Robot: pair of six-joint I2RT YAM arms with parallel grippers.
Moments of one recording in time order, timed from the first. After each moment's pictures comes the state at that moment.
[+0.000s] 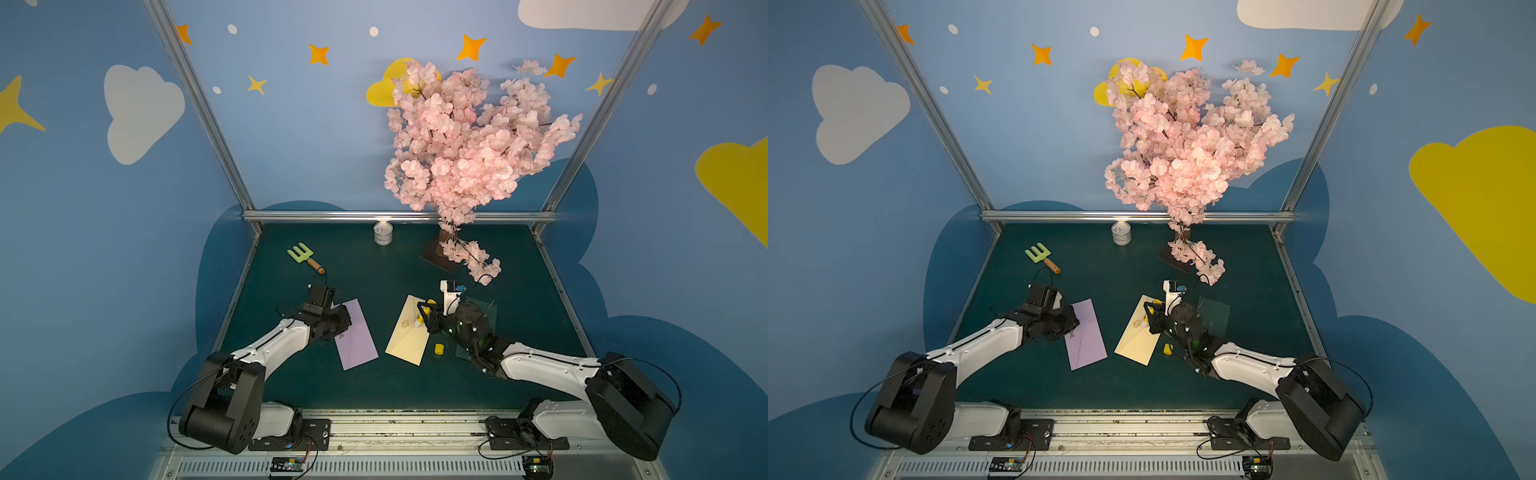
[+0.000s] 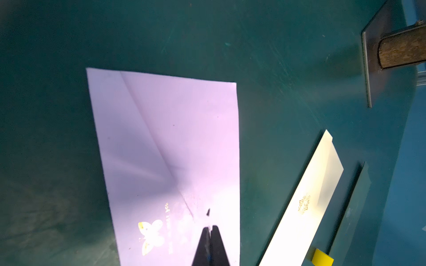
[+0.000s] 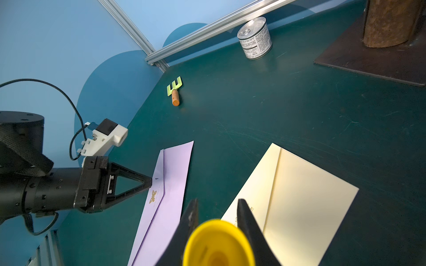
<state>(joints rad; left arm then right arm) -0.27 1.35 0.64 -0.30 0.23 -0.74 0.81 1.31 0.49 0.50 0.09 0.59</state>
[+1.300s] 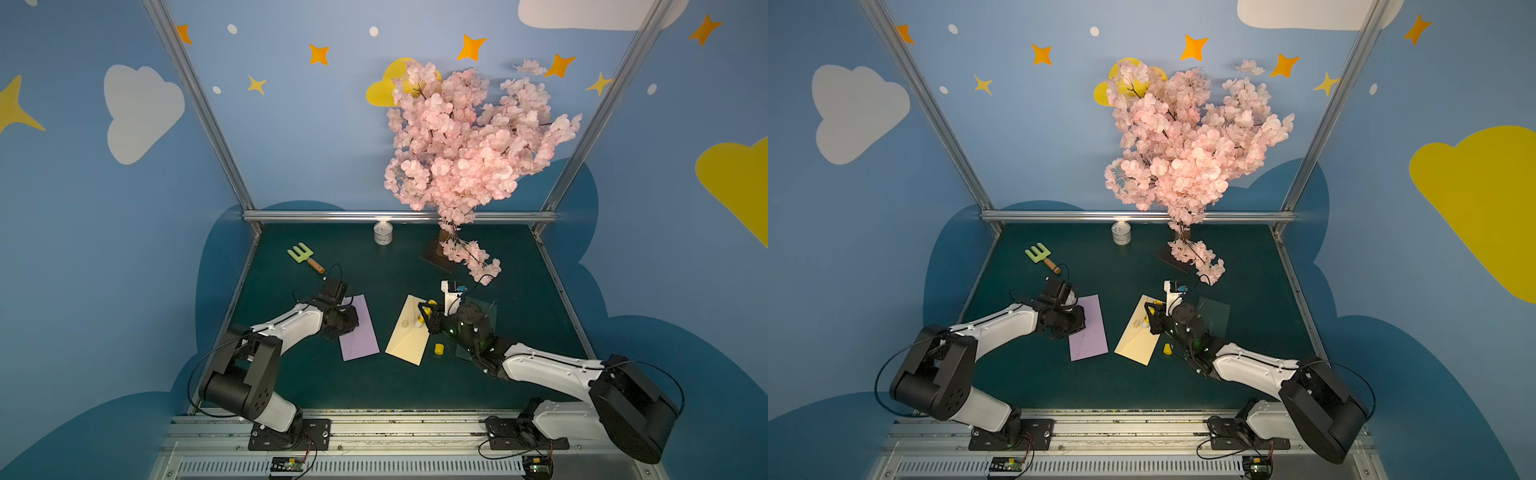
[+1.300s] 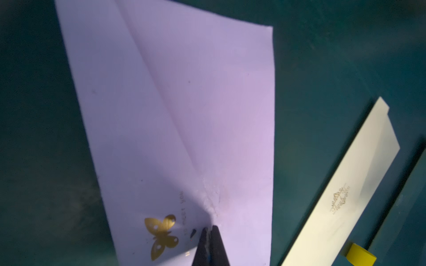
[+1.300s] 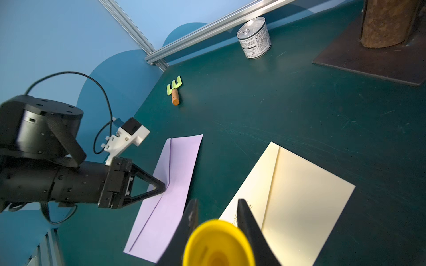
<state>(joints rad) -0.33 1.51 0.80 -0.44 0.21 -0.64 0.81 1.29 0.49 0.48 0.09 0.59</state>
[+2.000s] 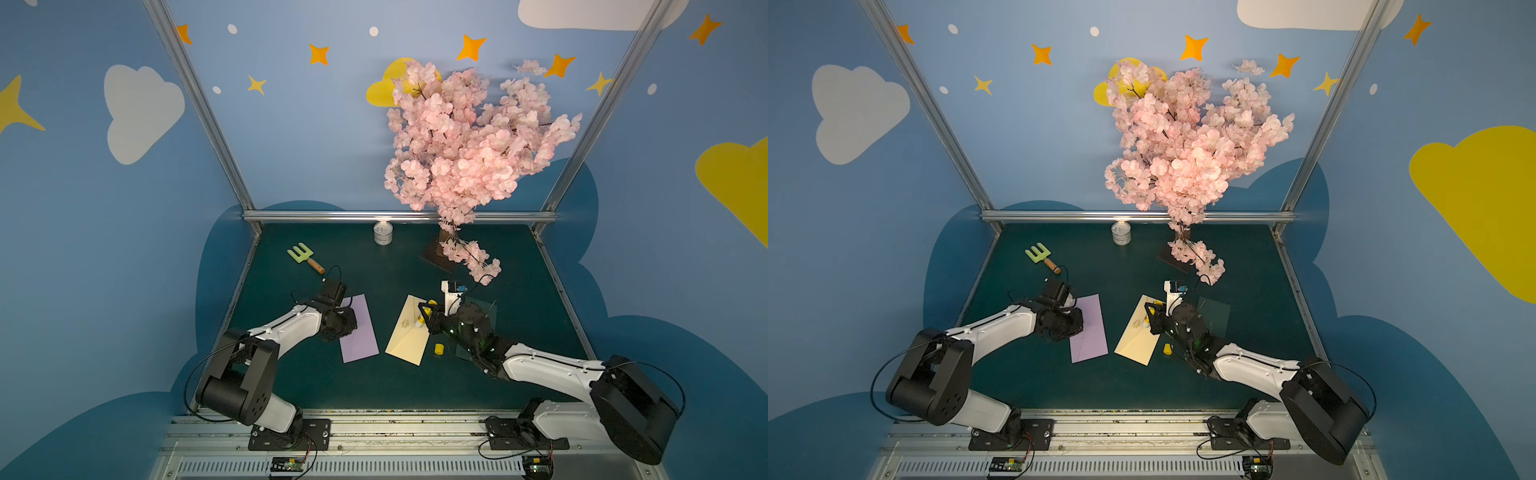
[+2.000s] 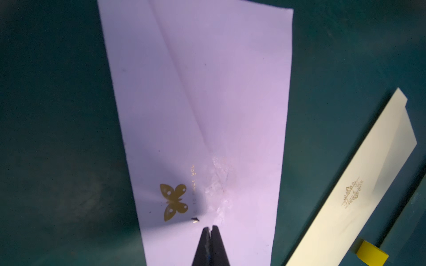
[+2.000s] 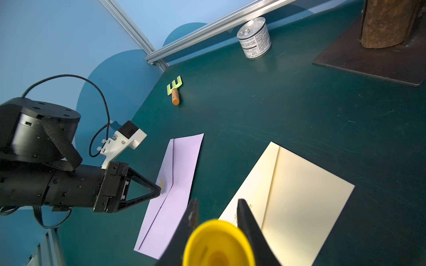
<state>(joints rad) -0.33 1.50 0.77 -0.47 0.19 -0.64 0.81 1.28 0.49 0.48 0.09 0.59</state>
